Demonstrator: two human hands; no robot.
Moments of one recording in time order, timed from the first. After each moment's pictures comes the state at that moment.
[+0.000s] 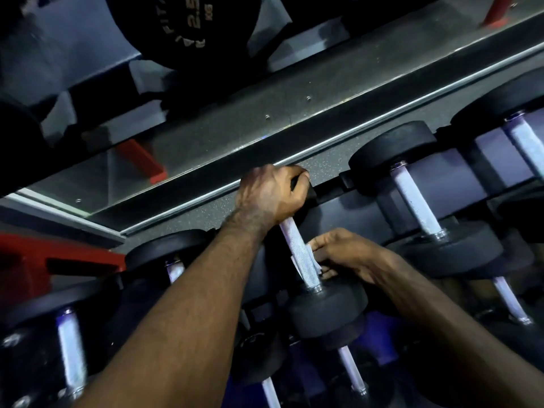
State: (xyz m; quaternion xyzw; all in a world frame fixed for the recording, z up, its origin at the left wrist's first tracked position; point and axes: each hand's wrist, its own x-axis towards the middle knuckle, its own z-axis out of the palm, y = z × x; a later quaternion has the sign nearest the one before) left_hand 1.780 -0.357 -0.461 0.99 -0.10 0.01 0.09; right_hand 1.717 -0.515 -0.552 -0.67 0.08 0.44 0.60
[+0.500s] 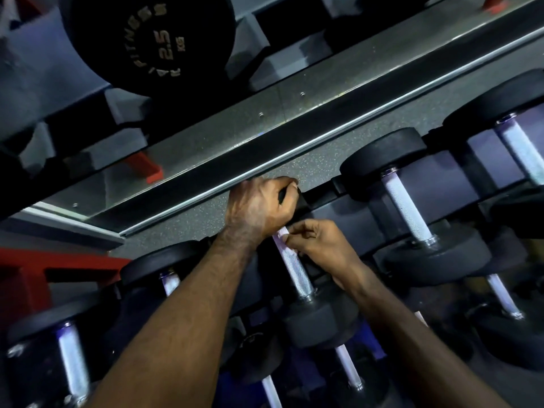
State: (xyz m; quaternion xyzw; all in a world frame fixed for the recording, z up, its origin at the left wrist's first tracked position) left_hand 1.780 -0.357 -0.463 0.99 -0.09 0.04 0.12; right_hand 1.723 -0.494 -0.538 -0.70 0.09 0.23 0.67
